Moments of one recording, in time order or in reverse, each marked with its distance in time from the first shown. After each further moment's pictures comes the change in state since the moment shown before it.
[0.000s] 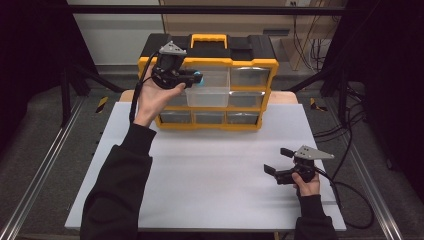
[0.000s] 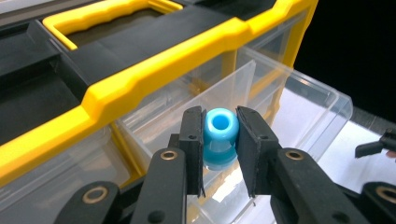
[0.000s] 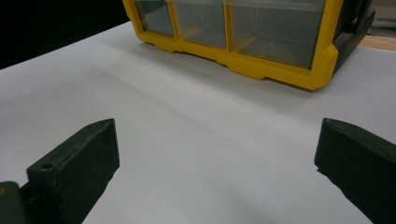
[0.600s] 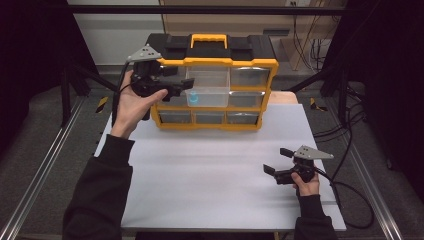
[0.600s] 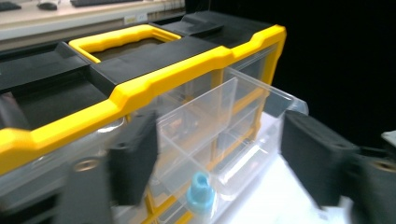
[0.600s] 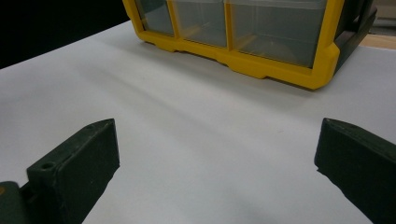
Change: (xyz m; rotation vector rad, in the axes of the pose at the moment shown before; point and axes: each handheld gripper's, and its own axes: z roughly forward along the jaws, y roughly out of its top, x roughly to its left) left arm 0.009 -0.026 -0.050 -0.181 -0.070 -0.030; right arm 0.000 0.000 0.001 0.001 -0.001 0.004
